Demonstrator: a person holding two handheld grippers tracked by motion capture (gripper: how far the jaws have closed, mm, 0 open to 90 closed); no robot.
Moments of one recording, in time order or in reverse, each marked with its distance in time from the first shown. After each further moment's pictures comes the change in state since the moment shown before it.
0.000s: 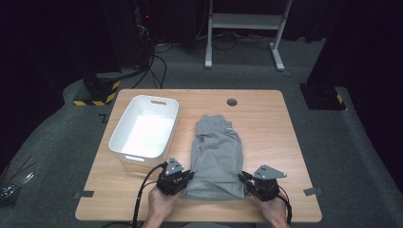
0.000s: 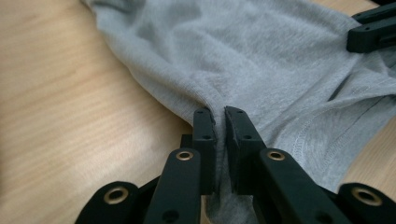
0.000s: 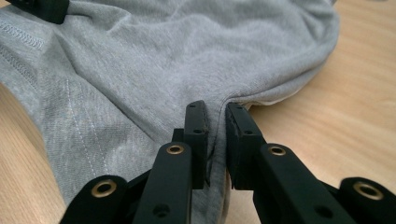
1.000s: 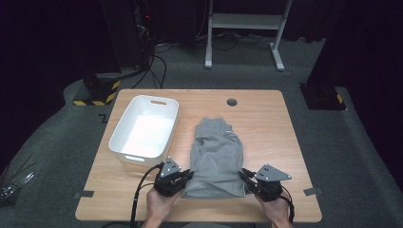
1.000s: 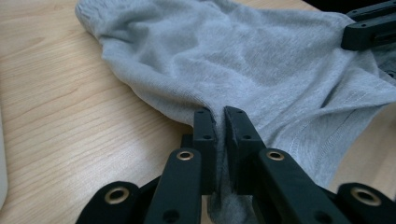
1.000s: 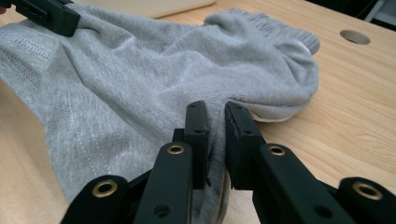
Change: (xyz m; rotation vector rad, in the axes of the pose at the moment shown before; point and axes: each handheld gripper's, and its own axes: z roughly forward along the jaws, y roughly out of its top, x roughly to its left) left arm -0.007 -0.001 -0.019 -0.056 -0.024 -0.004; right arm 0.007 0.013 -0.018 -0.074 -0.004 -0.064
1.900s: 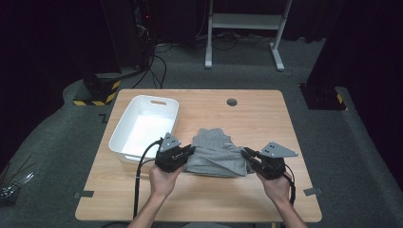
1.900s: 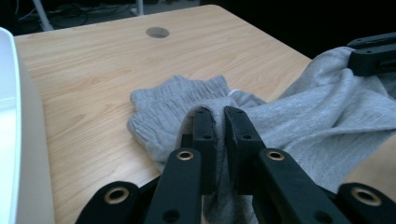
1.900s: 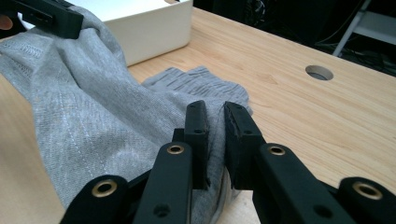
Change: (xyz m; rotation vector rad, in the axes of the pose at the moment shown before) left arm 0.028 0.066 0.014 -0.087 0.054 -0.015; right arm -0.039 0.049 0.007 -0.059 -0.030 0.056
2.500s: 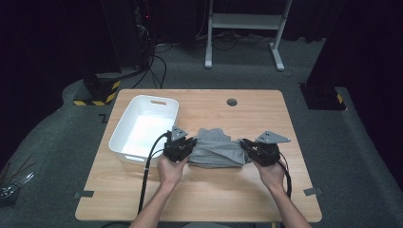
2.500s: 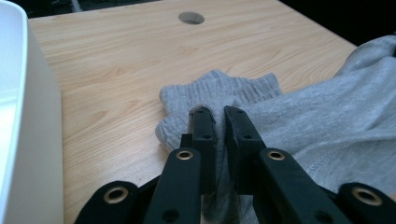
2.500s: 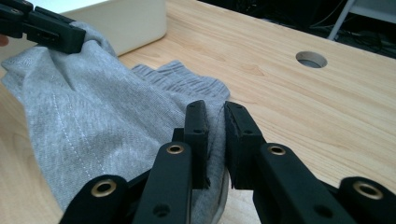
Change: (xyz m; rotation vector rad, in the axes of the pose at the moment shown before) left arm 0.016 0.000 0.051 0.053 0.109 -0.030; right arm -0.029 0.002 0.038 0.045 -0.022 0.057
